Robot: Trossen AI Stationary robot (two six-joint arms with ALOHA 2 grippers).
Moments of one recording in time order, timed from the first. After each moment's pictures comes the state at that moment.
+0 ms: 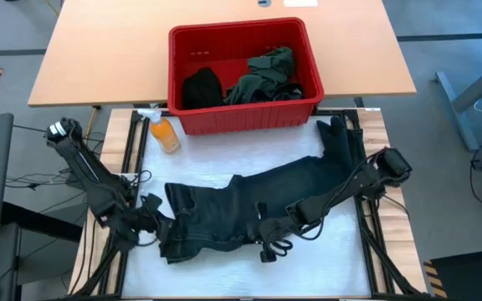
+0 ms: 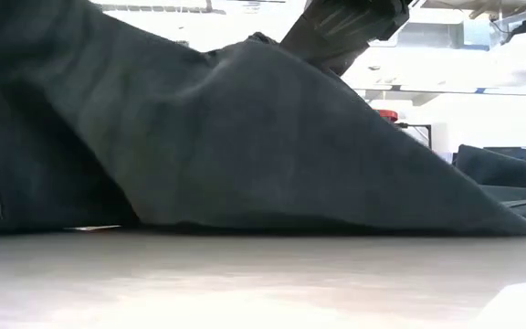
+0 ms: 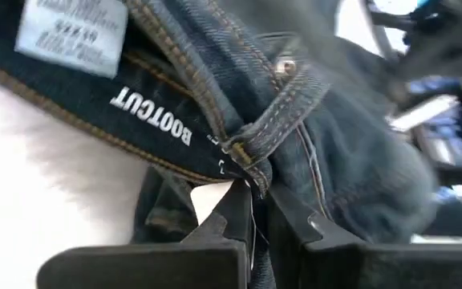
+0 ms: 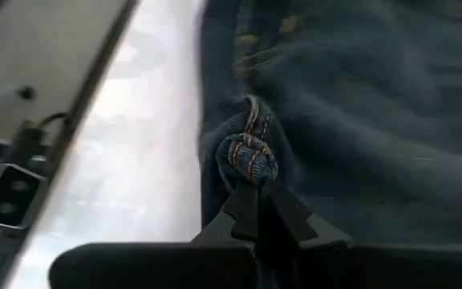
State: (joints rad) left arm -0.93 0.99 0.60 -0.48 -0.72 -1.77; right arm 0.44 1.75 1.20 -0.16 0.21 0.23
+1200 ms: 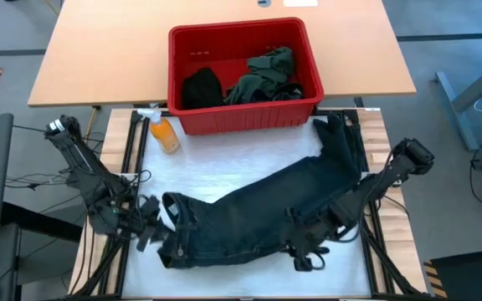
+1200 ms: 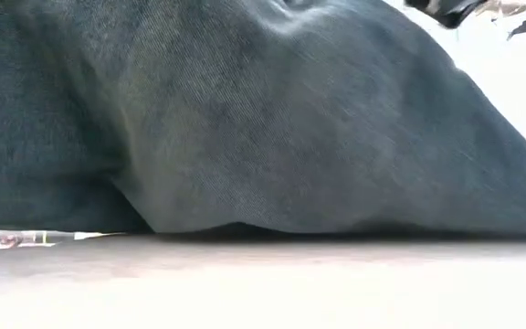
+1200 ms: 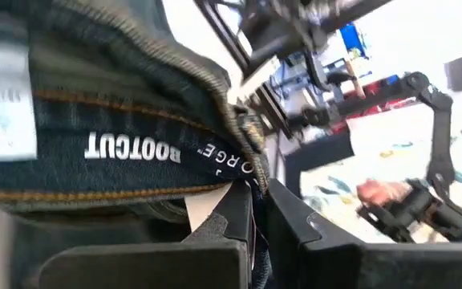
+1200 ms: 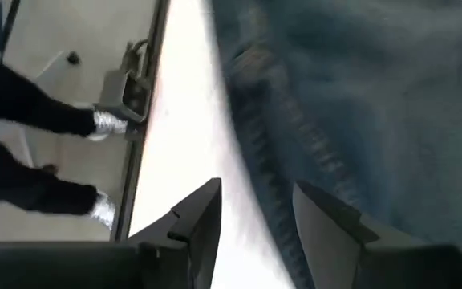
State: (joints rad) left arm -0.89 0.86 0.64 -0.08 -0.61 -1.27; right arm 0.62 1.52 1.21 -0.56 0.17 0.52
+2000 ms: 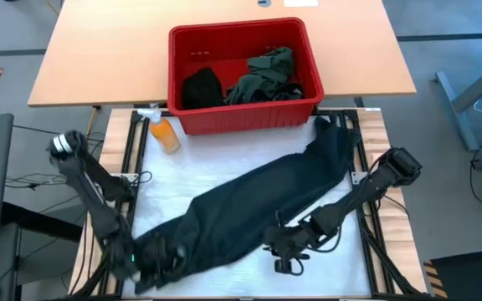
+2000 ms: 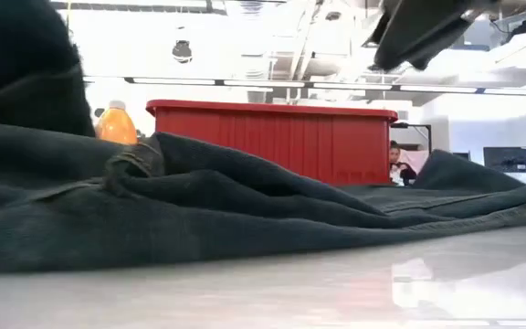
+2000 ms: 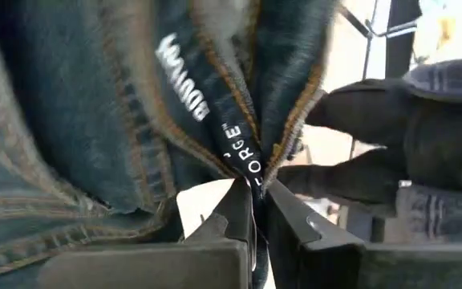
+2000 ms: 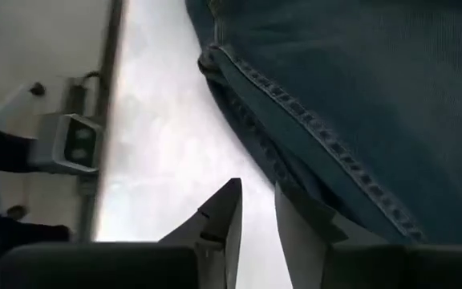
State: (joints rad) left arm -1.05 1.35 0.75 -0.17 -0.16 -1.40; right arm 0.58 1.69 1.21 -0.38 0.24 0.58
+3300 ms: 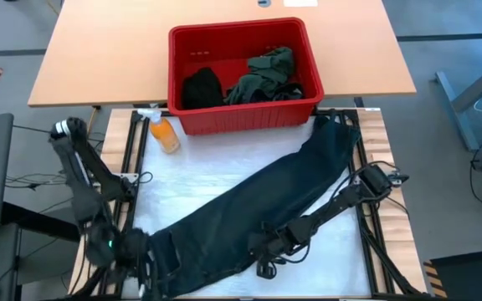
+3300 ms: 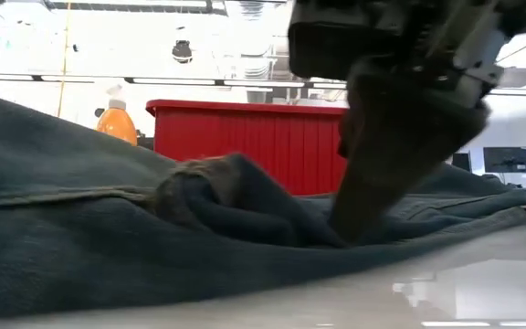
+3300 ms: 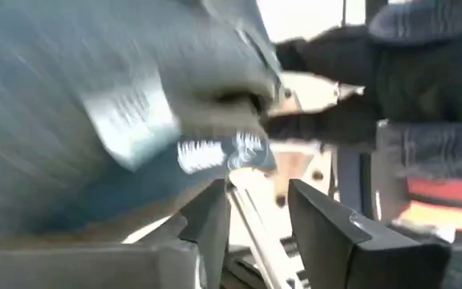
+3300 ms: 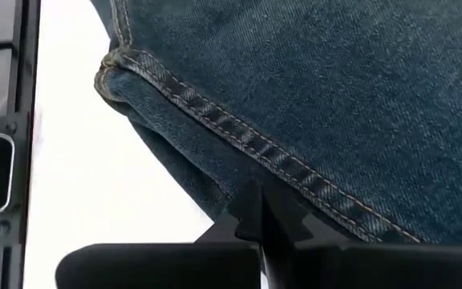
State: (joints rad) left arm -1.09 1.03 0.77 -0.49 -0.03 -1.29; right arm 0.53 2.00 1.24 -0.22 0.12 0.67
